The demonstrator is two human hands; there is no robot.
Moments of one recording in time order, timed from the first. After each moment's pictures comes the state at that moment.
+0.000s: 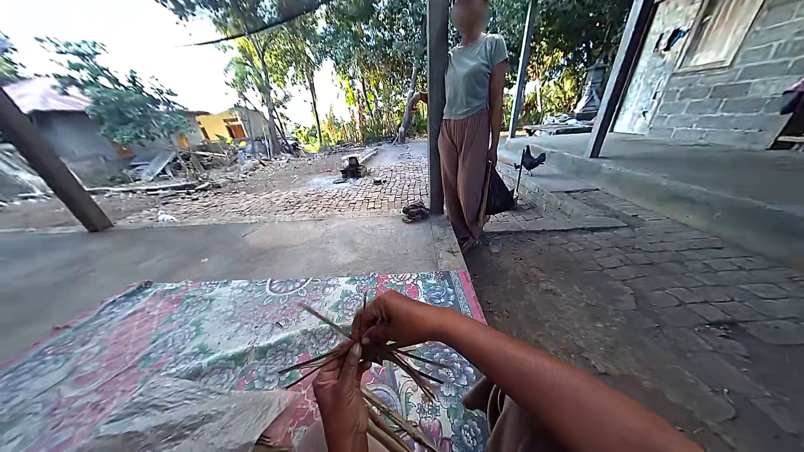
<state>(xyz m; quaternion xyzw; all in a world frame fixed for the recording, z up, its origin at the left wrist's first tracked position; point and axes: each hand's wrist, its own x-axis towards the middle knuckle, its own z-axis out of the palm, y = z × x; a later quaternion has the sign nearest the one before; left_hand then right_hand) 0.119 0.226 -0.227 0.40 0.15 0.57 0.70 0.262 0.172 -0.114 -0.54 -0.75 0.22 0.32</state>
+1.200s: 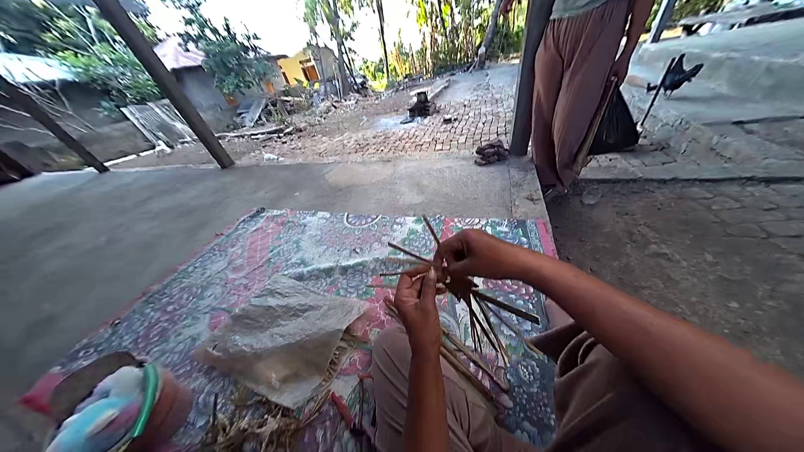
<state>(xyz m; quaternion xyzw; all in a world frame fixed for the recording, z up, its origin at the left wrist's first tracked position) 0.131 0.200 -0.202 0.53 0.15 0.58 0.60 0.270 0.146 -0.093 -0.65 -0.67 0.24 0.28</state>
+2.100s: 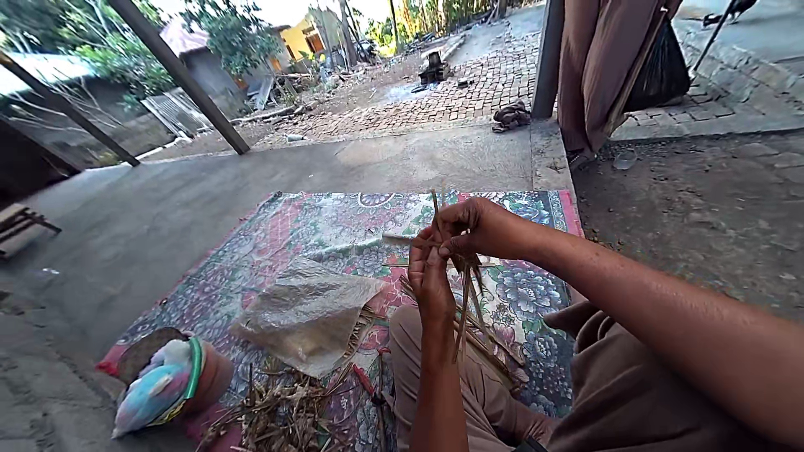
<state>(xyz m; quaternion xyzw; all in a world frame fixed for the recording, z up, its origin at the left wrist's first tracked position) 0.130 0.211 -0.199 0.44 0.02 0.56 0.70 0.252 0.149 -0.080 -0.53 -0.70 0.23 0.42</state>
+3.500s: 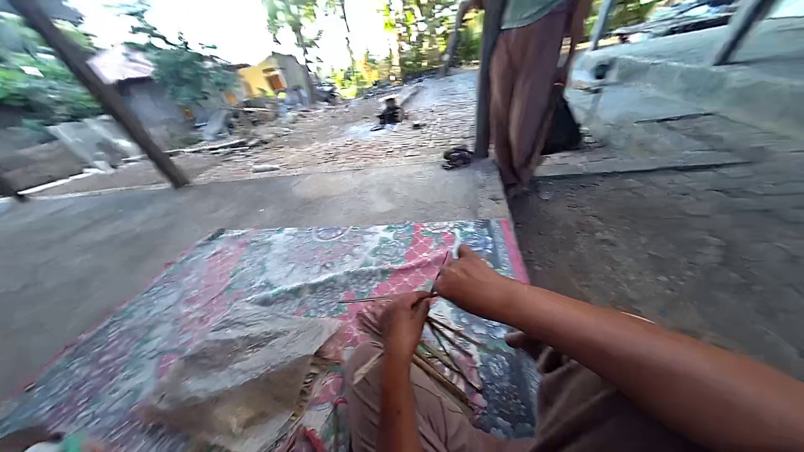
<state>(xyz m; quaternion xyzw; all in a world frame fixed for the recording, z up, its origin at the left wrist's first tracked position) 0.124 0.223 -0.217 0.89 0.30 0.20 0.29 0.243 0.113 -0.112 -0.72 -0.69 0.03 -0.04</state>
